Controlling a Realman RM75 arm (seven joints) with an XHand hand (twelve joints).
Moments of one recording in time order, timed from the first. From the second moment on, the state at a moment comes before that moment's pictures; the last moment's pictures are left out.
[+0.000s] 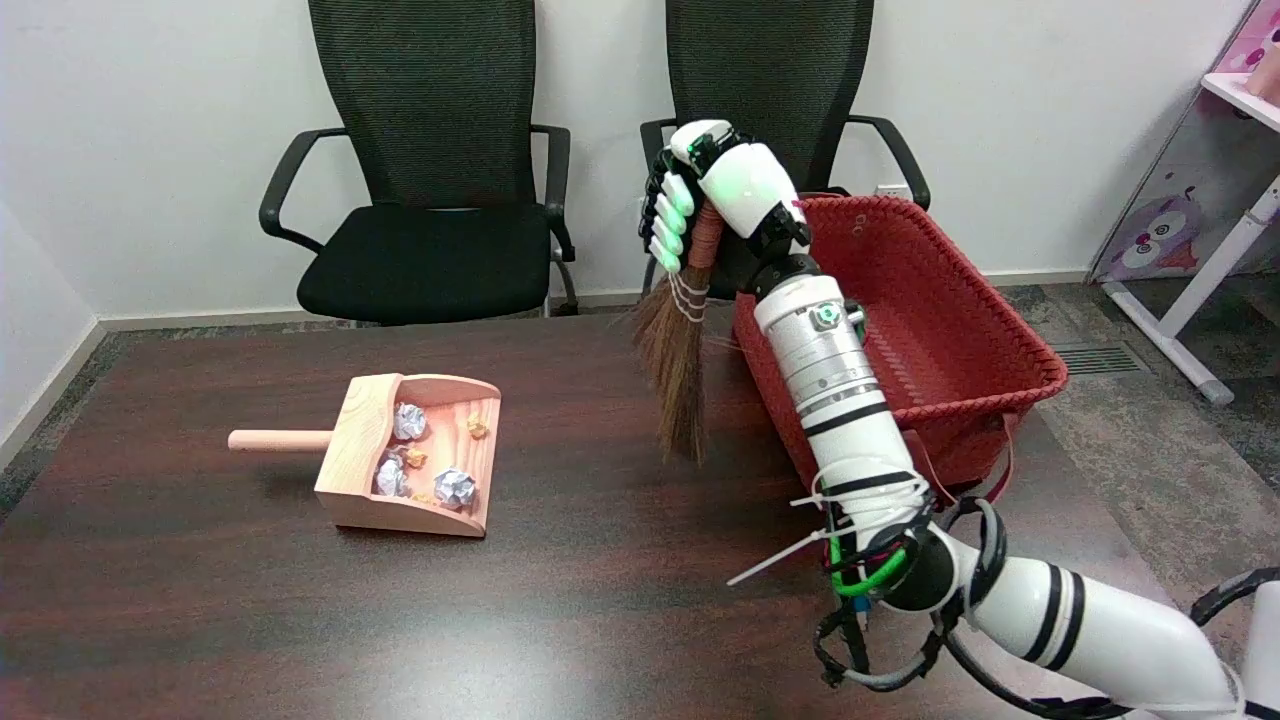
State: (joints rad) arm 0.26 -1.04 0.79 -1.68 1.45 -0.88 -2.53
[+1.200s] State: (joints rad) arm 0.36 -0.81 0.97 -1.88 1.86 -0.50 -2.56
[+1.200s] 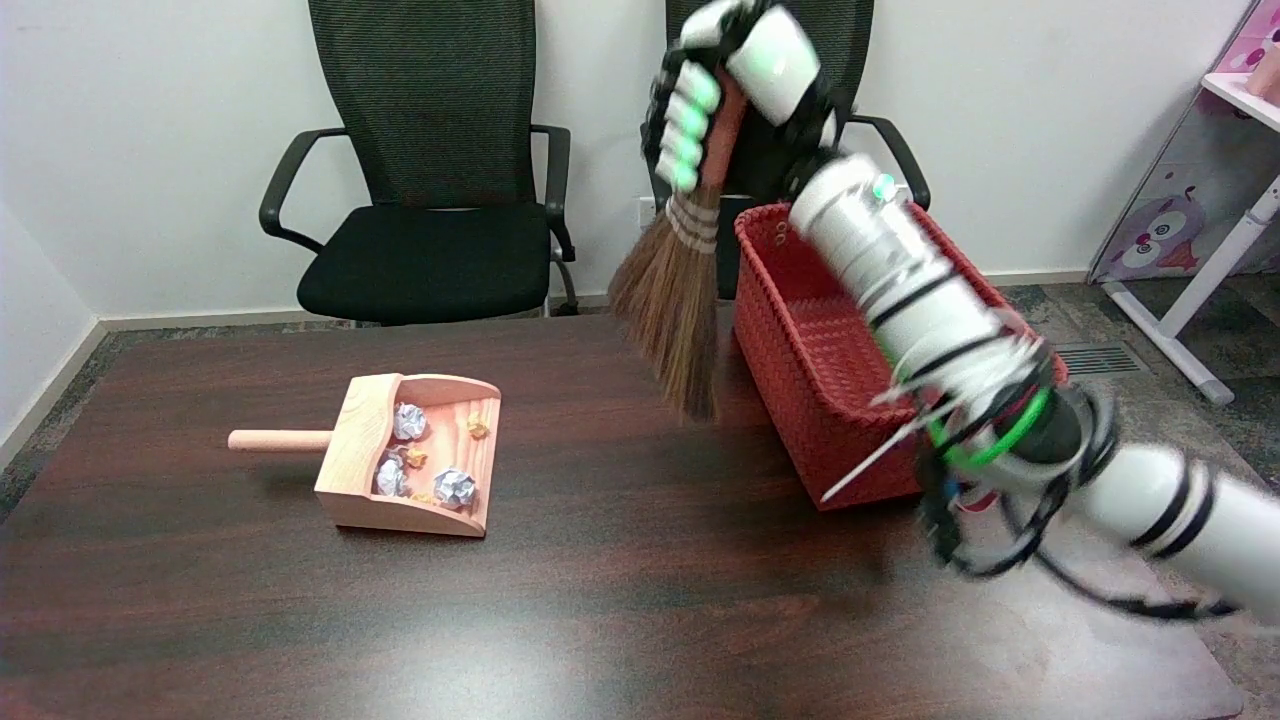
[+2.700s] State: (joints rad) arm 0.39 -0.32 1.02 -1.79 2.08 -0.66 -2.56
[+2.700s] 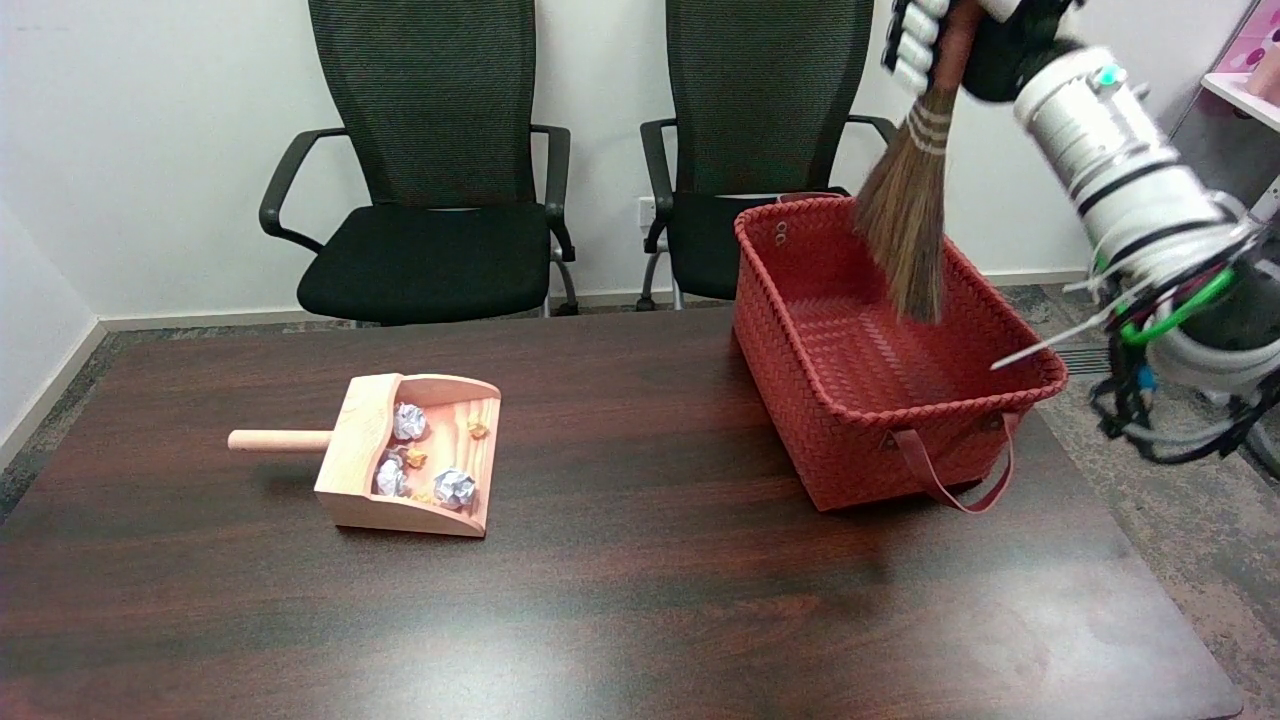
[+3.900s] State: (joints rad) arm 0.32 -0.72 0.80 -1.48 1.52 -0.79 -2.55
